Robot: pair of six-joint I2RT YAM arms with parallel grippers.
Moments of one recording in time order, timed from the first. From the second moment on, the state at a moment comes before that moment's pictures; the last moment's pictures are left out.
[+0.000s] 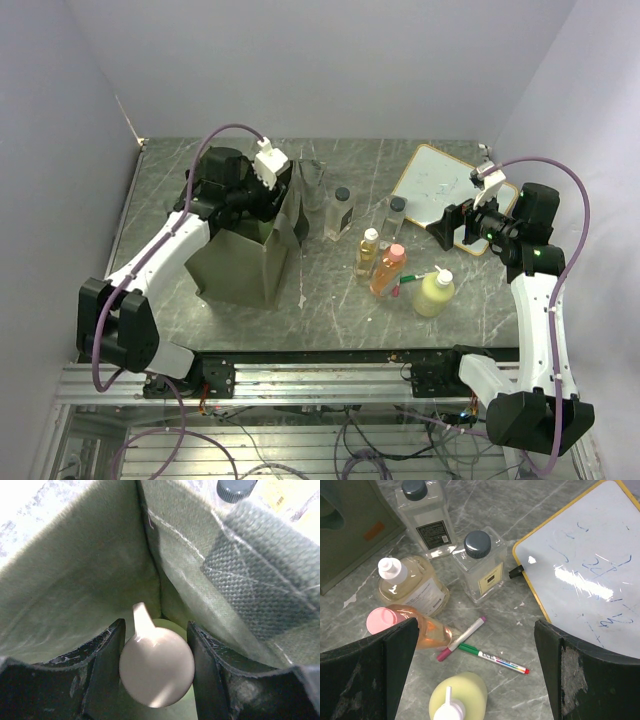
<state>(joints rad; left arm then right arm) -0.35 1.42 1.17 -0.27 0.39 0.32 -0.19 0.97 1.02 -0.59 -0.72 -0.34</state>
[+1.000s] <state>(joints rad) -0.35 1.49 1.07 -0.13 0.45 0.36 -0.19 0.95 1.02 -0.59 -0.72 -0.34</state>
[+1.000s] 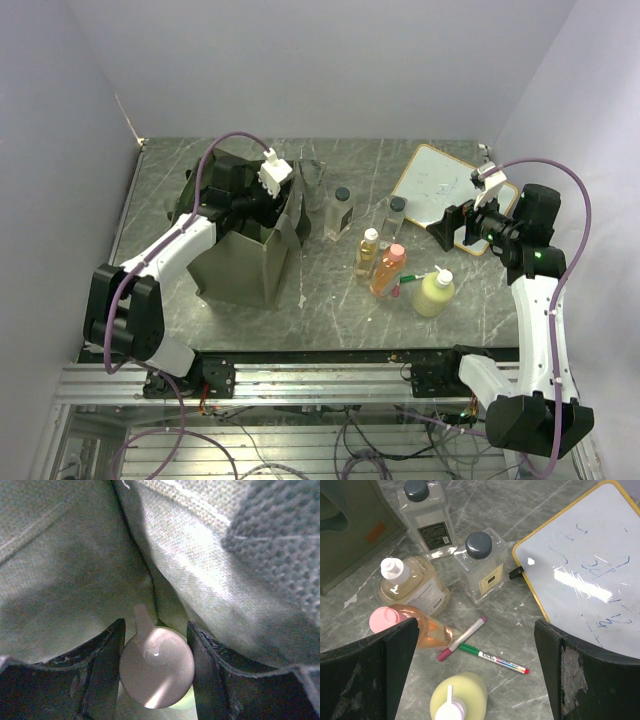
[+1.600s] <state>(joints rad) -0.35 1.34 1.07 -0.16 0.39 0.37 -0.19 0.97 1.03 -0.60 -0.71 -0.35</state>
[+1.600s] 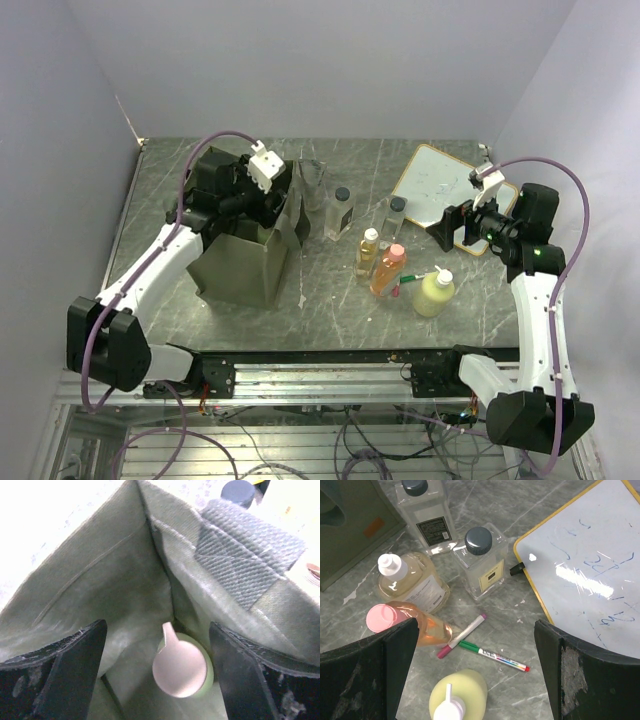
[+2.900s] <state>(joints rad) -0.35 1.12 1.39 -0.58 0.06 0.36 0.19 1.11 1.06 -0.81 -0.68 -0.66</state>
